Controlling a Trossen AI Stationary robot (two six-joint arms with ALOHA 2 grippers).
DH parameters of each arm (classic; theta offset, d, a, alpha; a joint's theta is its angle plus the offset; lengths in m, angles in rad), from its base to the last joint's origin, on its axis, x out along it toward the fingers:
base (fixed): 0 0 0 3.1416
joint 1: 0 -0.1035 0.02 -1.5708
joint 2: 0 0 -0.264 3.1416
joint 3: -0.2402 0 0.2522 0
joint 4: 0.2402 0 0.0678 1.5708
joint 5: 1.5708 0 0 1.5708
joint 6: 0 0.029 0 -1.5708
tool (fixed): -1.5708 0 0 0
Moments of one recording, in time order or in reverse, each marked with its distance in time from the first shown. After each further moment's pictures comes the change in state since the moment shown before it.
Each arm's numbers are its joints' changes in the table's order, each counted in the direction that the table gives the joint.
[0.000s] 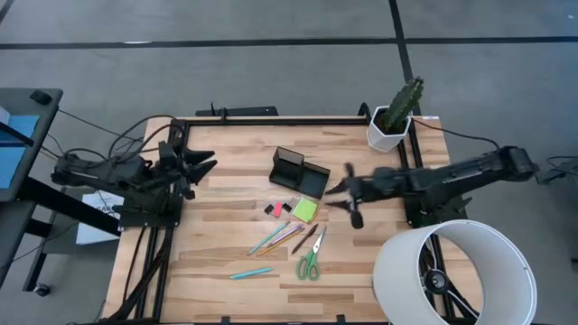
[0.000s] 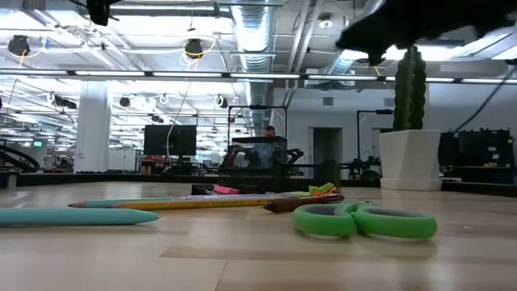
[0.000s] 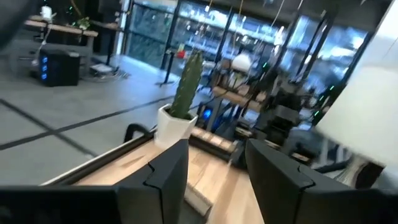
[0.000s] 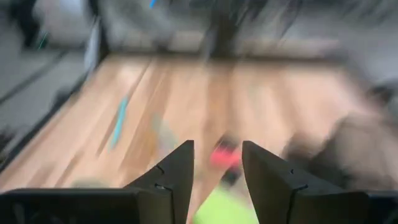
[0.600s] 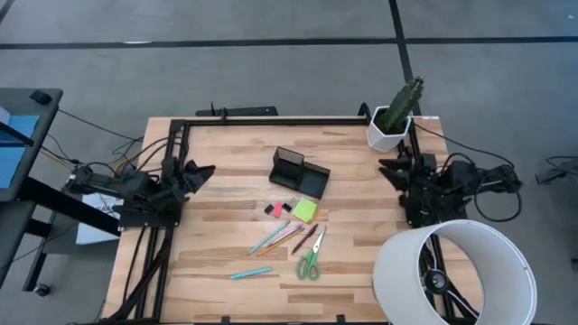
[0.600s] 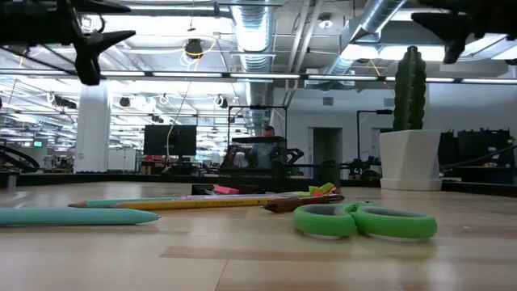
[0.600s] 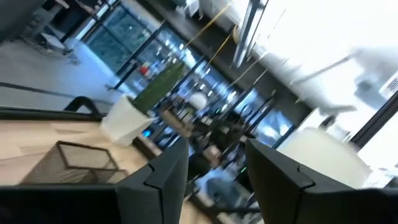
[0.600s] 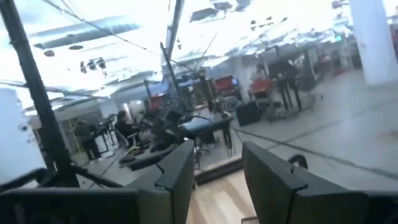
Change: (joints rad) left arm 0.001 0.347 0.520 -0.428 -0.065 -0.331; right arm -0.116 1.000 0.368 -0.055 -0.463 0.169
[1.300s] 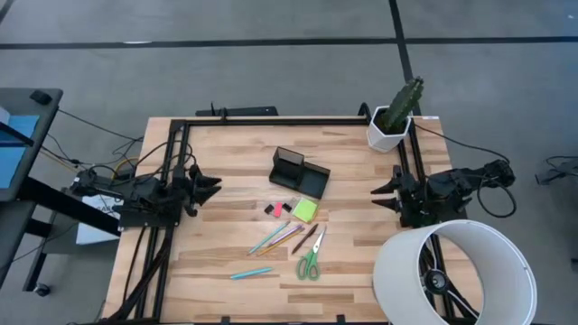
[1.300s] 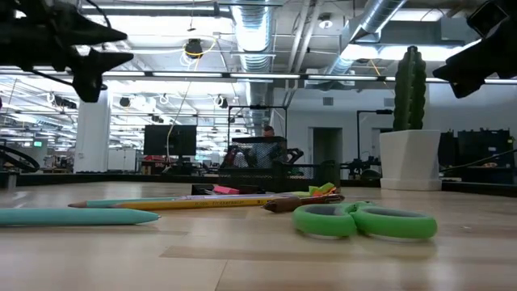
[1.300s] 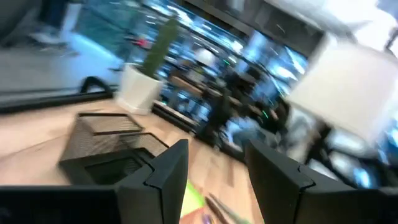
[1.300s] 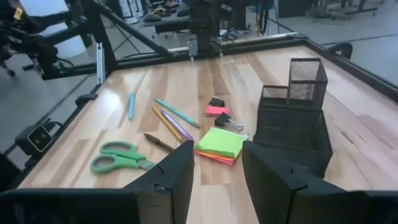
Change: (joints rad) left arm 0.000 0.118 0.094 0.168 -0.075 0.124; right arm -0.111 0.065 -0.020 0.638 0.153 0.056
